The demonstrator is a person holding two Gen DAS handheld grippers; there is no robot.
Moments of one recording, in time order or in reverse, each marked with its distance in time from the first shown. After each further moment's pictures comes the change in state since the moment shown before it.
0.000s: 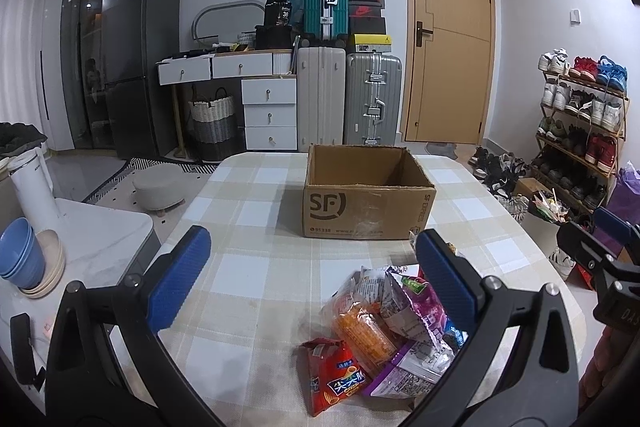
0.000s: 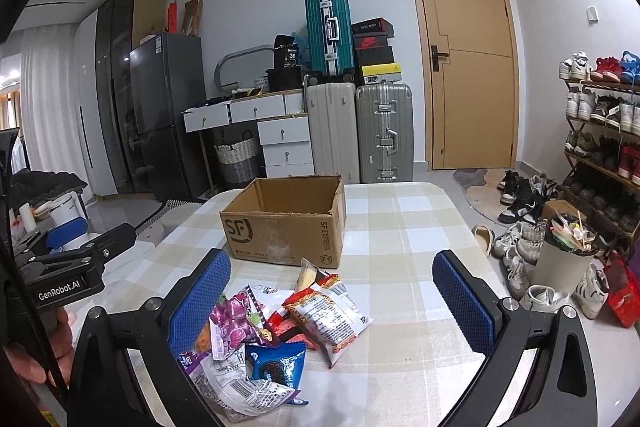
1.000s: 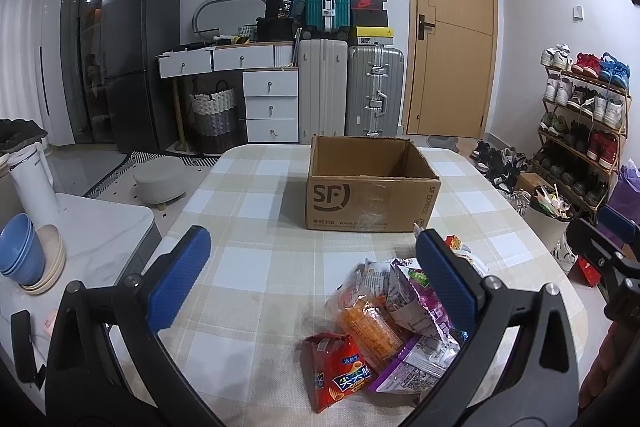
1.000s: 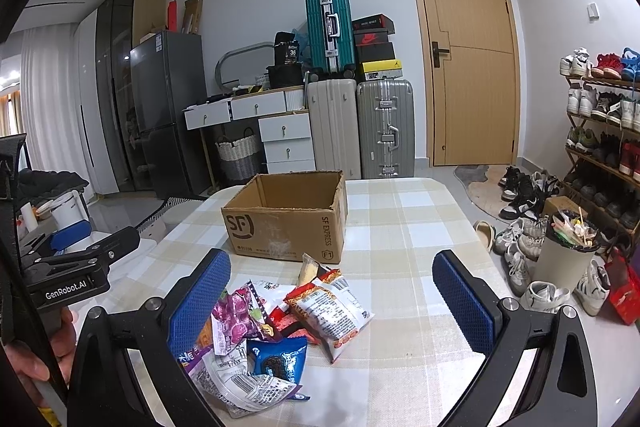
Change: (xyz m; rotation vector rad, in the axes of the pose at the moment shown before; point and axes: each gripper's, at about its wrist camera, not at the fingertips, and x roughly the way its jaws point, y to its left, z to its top) left arm 0.010 0.006 -0.005 -0.006 0.026 0.004; right arm 0.002 0.000 -0.004 0.006 0.005 0.004
